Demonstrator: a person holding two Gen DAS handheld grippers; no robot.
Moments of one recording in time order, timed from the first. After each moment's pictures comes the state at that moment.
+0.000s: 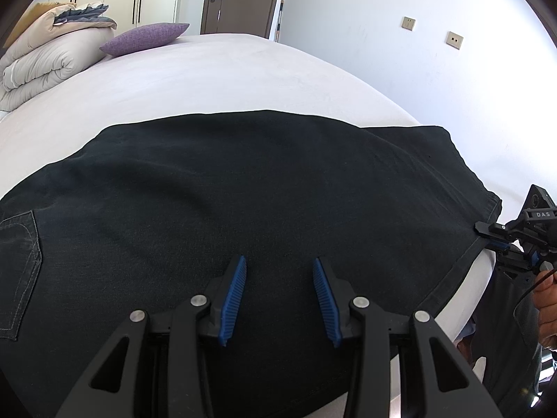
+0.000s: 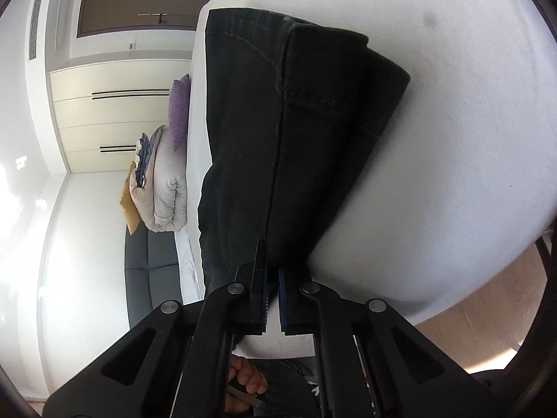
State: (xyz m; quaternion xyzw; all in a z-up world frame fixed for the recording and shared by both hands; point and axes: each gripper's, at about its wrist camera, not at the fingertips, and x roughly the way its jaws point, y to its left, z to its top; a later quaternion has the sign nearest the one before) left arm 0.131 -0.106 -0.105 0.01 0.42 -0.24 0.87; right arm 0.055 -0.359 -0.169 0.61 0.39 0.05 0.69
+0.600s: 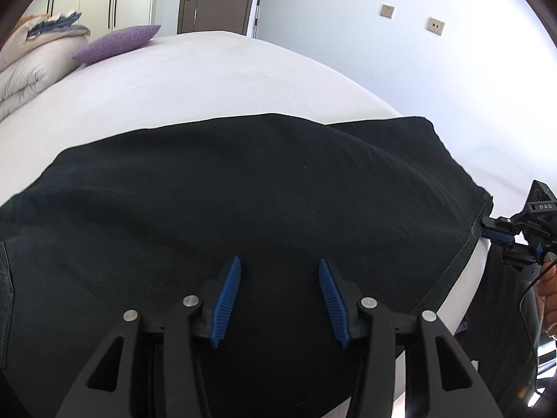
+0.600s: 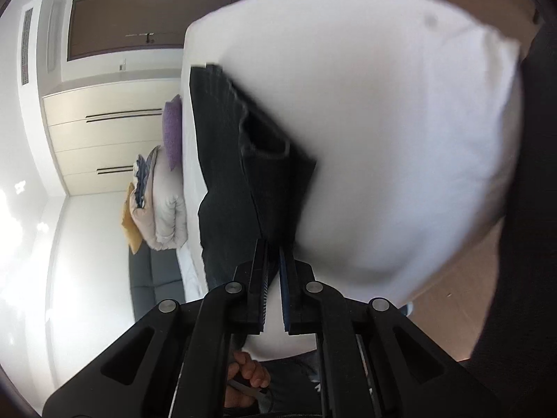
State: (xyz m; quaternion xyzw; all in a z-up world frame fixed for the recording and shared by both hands) left arm 0.141 -0.143 -0.106 0.03 0.43 -0.28 0.86; right arm 0.029 -0.414 -0.153 0.63 0.38 0.00 0.68
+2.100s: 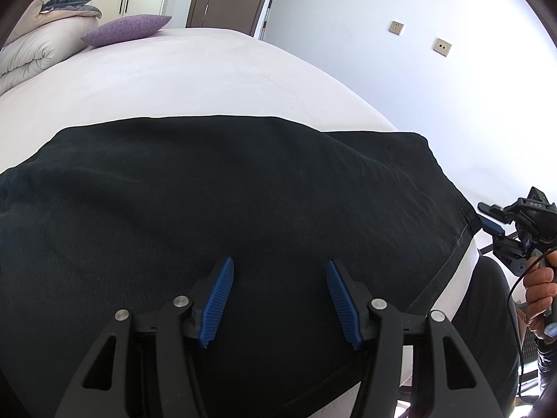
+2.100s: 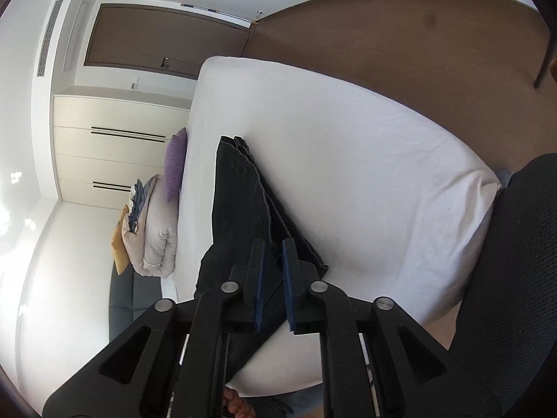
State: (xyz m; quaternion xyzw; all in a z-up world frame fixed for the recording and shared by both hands) left arm 0.136 -0.140 -0.108 -0.02 0.43 -0.28 0.86; right arm 0.025 -0.453 -0.132 0.60 0.32 -0.03 0.74
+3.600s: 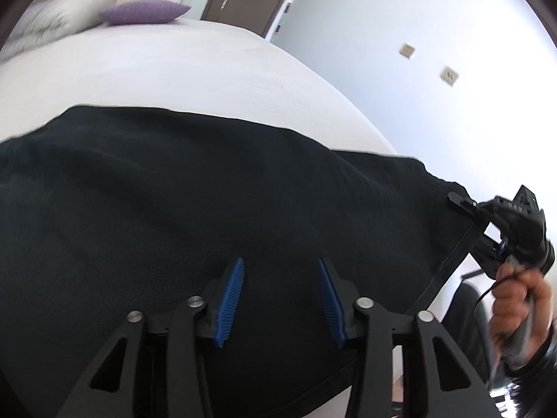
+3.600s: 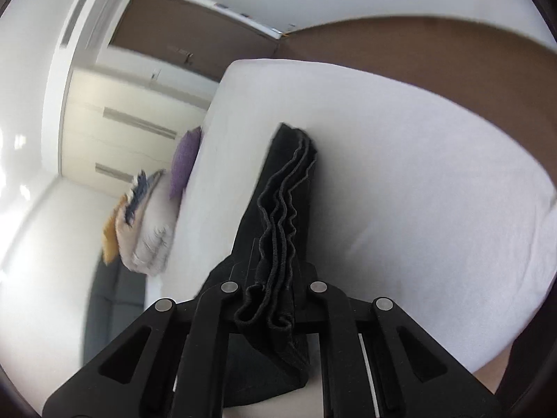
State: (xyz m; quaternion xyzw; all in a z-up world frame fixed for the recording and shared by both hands) left arm 0.143 -0.109 -0.105 -0.12 0.44 -0.29 0.84; right arm 0.111 -0.387 -0.095 0.48 0.31 -0.02 0.82
